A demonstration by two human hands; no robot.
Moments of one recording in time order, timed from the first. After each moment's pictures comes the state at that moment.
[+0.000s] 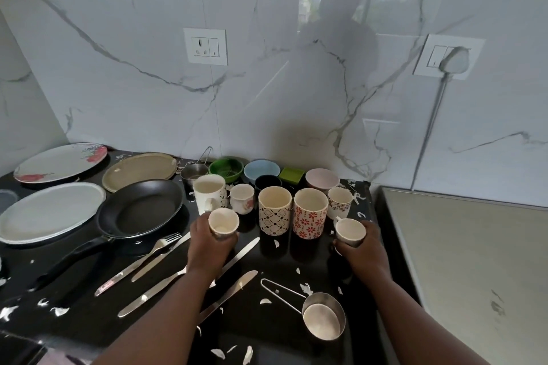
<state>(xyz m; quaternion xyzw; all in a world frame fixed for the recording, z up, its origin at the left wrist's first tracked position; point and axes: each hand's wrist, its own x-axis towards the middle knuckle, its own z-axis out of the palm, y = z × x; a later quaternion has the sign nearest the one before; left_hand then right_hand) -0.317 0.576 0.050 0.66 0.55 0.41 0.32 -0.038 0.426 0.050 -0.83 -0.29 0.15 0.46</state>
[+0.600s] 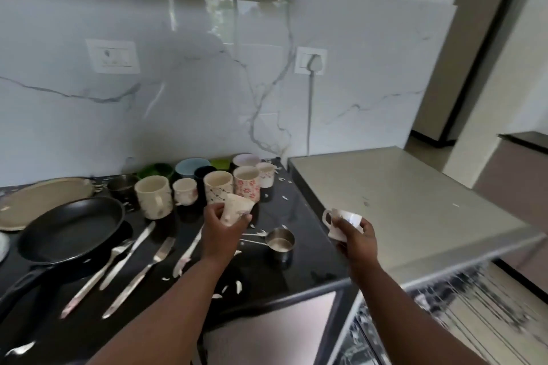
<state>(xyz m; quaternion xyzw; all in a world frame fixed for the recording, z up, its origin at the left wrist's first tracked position) -0.308 0.477 0.082 0.70 0.34 0.39 0.50 -0.176 0.248 0.100 -0.60 0.02 0.12 0.79</state>
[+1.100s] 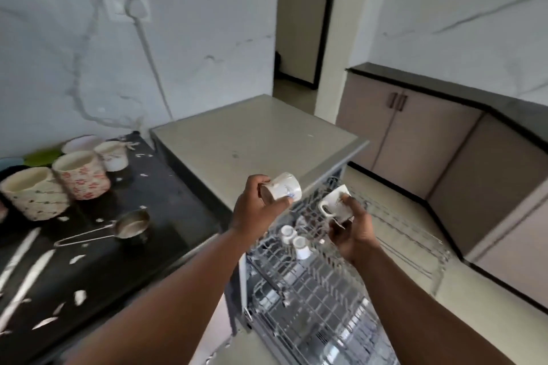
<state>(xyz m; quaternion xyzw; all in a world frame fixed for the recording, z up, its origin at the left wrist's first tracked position) -0.179 0.184 0.079 0.82 0.05 0.16 0.55 -0.172 -0.025 0.077 -0.45 0.23 0.10 0.86</state>
